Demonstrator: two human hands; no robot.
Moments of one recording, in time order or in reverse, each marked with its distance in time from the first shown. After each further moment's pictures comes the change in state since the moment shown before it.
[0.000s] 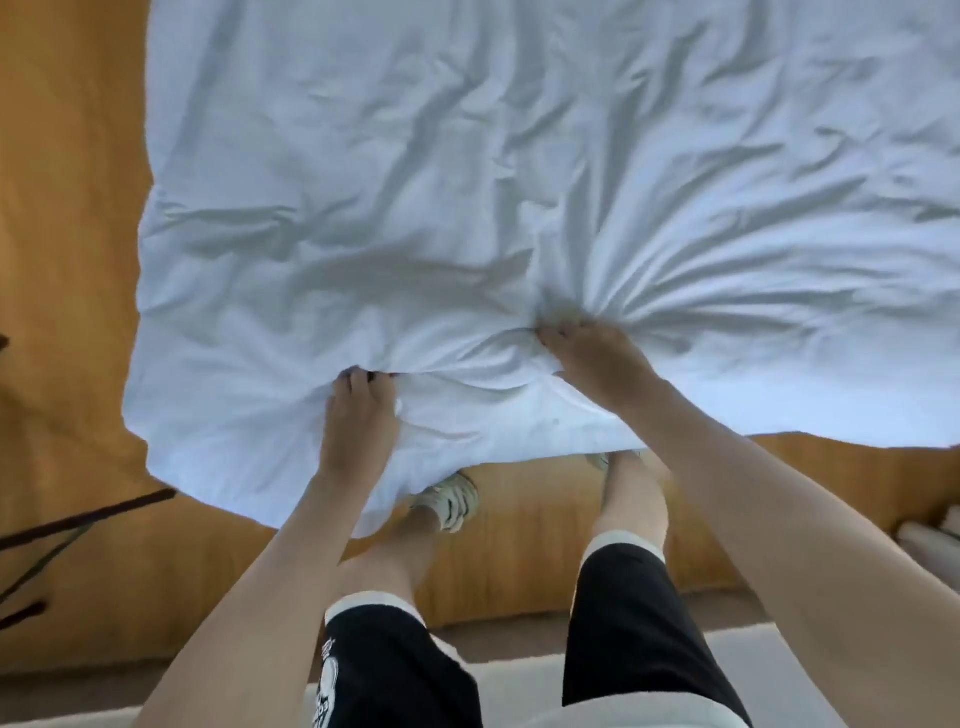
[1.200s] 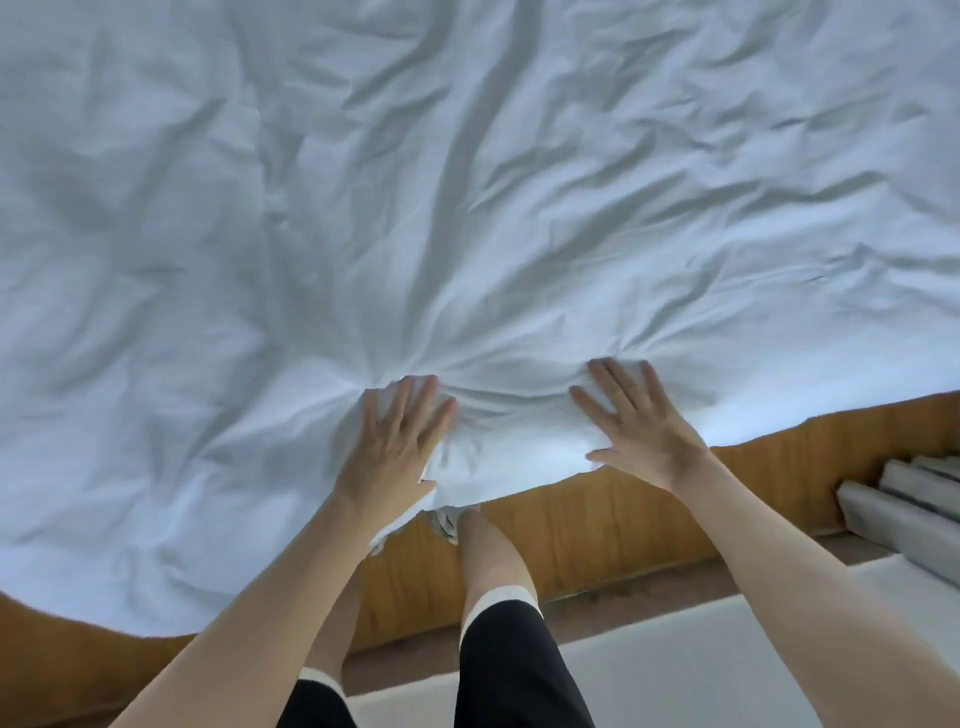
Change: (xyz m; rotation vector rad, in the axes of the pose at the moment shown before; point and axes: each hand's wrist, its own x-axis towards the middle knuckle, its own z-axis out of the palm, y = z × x) left_hand 0.039 0.204 -0.006 0.229 -0.079 0.535; right_hand -0.158 0.181 0.161 -0.135 0.141 -0.035
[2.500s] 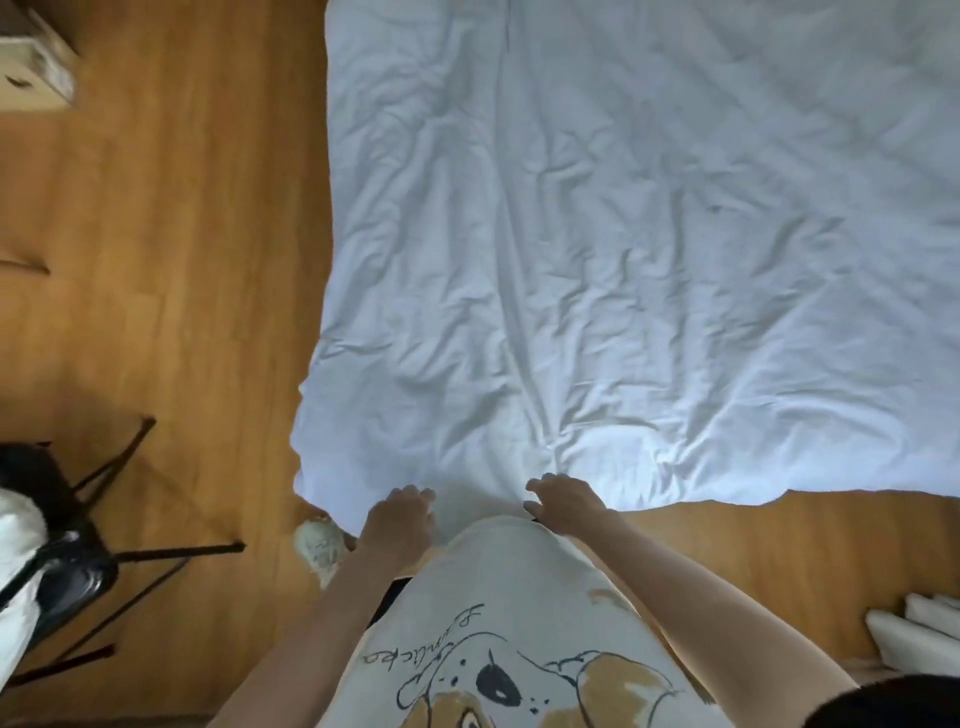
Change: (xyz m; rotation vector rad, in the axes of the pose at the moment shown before) left_hand -0.314 -0.080 -0.125 -0.514 -0.112 -0.453; right_hand 0.028 -0.234 -0.321 0.532 -0.442 0.194
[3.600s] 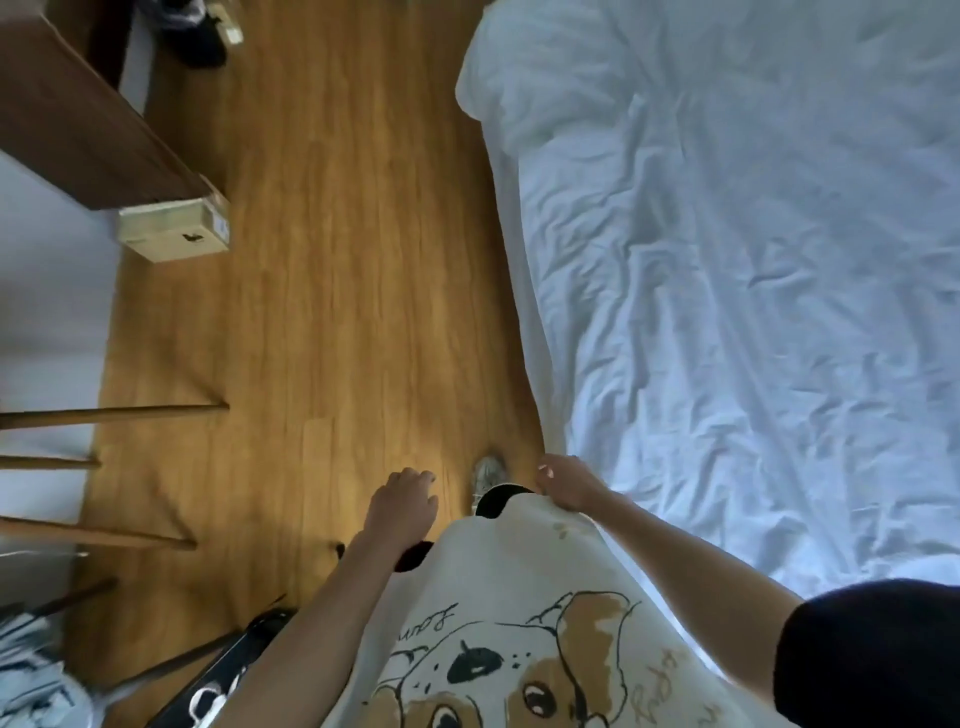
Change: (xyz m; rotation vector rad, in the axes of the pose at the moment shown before) left_hand 0.093 -0.481 -0.324 0.000 0.072 -0.055; right_hand 0.252 -0.435 -0.278 0.551 0.128 0.110
